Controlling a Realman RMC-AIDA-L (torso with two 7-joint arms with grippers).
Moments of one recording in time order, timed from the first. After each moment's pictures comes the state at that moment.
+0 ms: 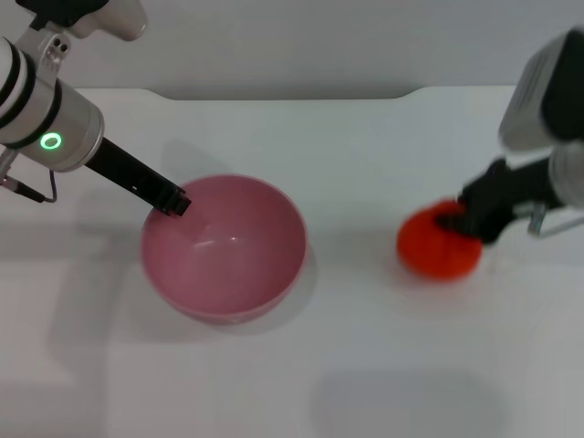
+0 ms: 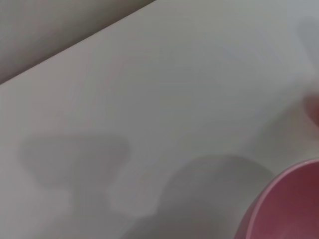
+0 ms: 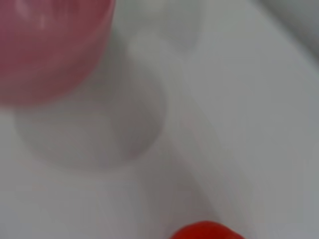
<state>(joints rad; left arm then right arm) -0.71 -2.06 1.20 1.27 2.60 1.57 -2.57 0.53 2.08 -1.28 -1.25 -2.46 -1.31 2.02</state>
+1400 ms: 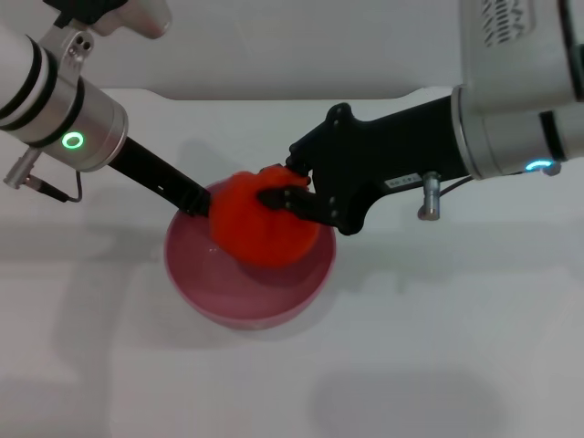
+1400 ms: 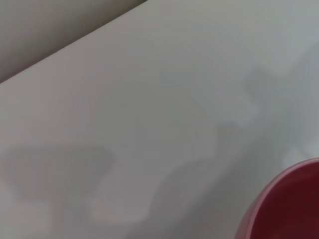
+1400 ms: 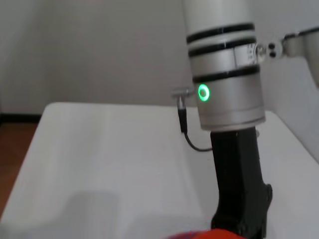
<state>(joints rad) -0.72 -2.06 1.23 1.26 2.53 1.57 -2.55 0.54 2.08 -1.46 -1.51 -1.97 -1.40 1.95</state>
